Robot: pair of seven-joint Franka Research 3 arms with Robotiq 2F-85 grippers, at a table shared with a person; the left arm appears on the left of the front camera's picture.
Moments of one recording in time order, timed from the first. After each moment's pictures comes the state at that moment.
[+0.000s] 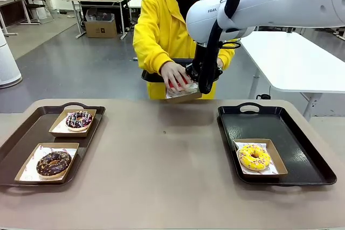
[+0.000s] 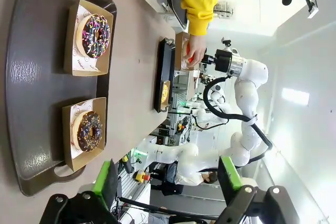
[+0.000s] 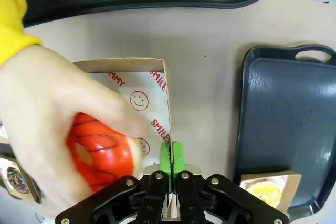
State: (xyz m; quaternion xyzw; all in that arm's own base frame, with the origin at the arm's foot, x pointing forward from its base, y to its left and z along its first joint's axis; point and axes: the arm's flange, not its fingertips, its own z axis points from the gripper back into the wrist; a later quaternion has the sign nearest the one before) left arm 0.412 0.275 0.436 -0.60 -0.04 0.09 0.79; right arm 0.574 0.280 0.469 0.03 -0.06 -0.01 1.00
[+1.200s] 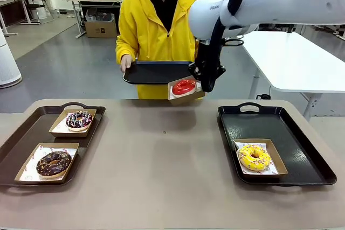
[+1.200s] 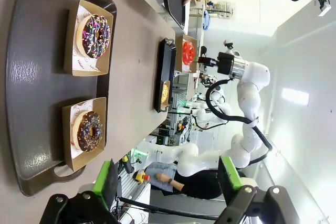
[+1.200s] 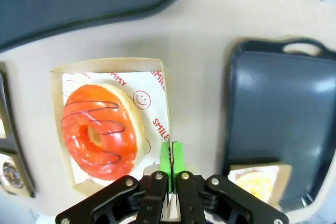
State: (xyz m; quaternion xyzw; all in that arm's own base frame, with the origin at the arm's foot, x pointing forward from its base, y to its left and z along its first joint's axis) left arm 0.411 0.275 0.436 -0.60 -0.04 0.09 0.79; right arm 0.562 0.268 0.487 0.02 -0.06 -0.01 1.00
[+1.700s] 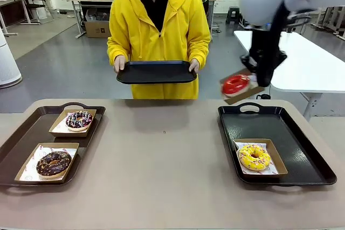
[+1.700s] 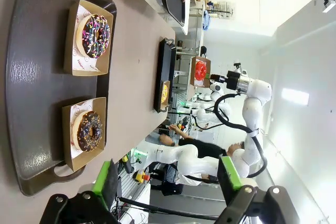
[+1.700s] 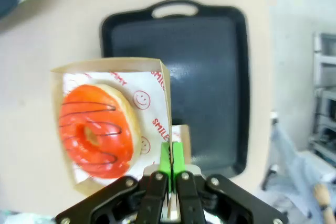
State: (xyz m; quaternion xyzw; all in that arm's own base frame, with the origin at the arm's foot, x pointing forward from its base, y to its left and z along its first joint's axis) left arm 0.411 0.276 0.436 -0.60 -0.04 0.10 0.79; right arm 0.499 0.124 0.536 -0.08 -0.07 -0.05 0.99
